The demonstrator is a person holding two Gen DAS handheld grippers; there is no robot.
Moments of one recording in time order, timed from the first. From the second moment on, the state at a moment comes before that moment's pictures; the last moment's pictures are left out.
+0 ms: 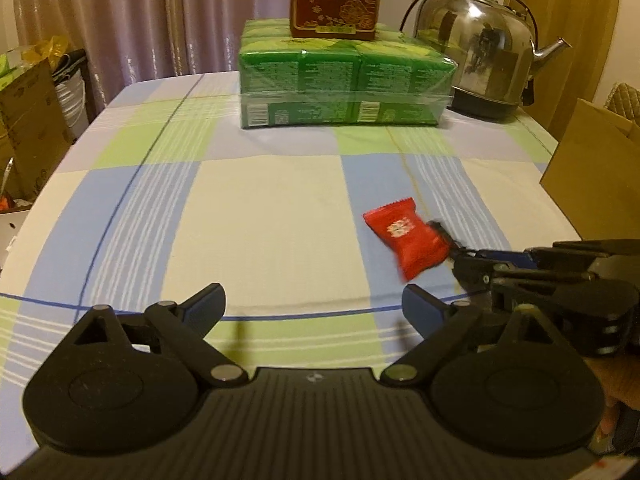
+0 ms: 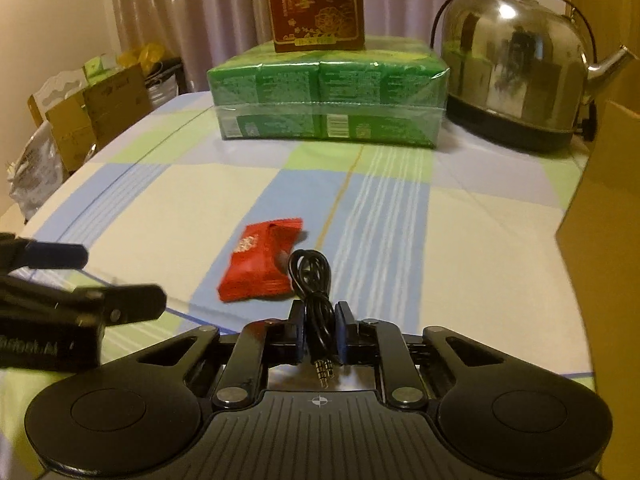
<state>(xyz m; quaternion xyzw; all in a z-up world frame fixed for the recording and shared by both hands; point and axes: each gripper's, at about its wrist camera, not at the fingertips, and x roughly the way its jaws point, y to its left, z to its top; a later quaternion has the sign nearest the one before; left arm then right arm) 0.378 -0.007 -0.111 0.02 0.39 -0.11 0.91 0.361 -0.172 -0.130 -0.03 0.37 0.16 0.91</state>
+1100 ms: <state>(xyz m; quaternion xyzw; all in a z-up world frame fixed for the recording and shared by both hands) 0.337 -0.067 -0.123 0.06 0.42 -0.15 0.89 0.268 -0.221 -0.111 0.00 0.39 0.15 0.91</state>
